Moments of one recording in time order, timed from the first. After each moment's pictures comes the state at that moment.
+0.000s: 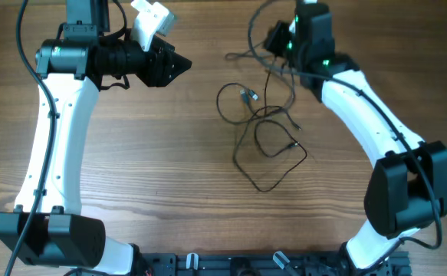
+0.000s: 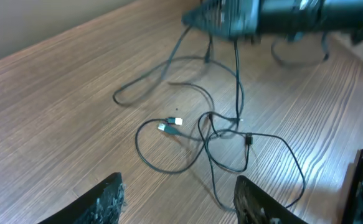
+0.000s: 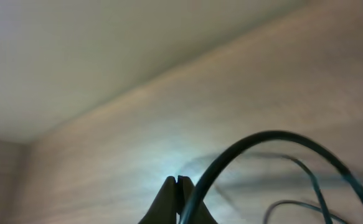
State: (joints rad) left arm -0.05 1.67 1.70 -1.00 0.74 0.45; right arm 0.29 1.86 1.49 -0.17 -0.12 0.68
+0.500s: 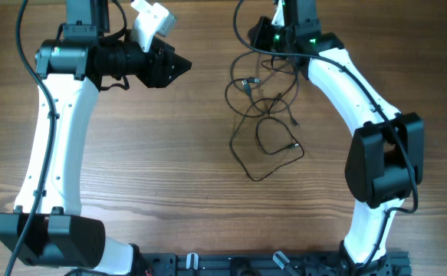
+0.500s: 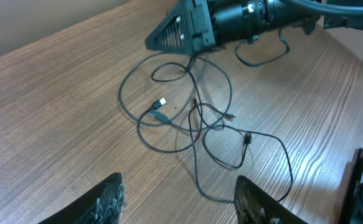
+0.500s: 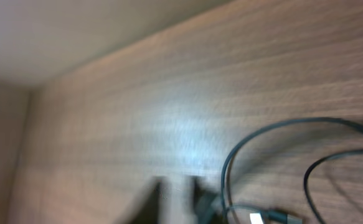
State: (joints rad) left arm -0.05 1.66 1.70 -1.01 0.74 0.45; right arm 0.29 2.07 1.69 -0.35 -0.33 0.57
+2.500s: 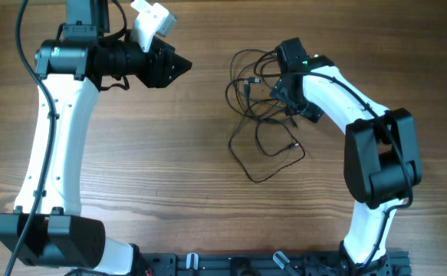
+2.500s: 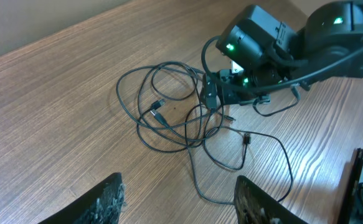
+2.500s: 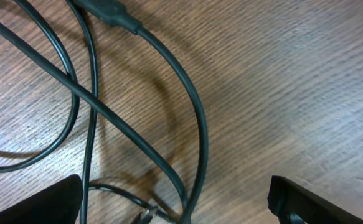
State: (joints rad) left arm -0.05 1.66 1.70 -1.01 0.74 0.45; right arm 0.30 2.07 1.45 -0.78 0.25 0.89
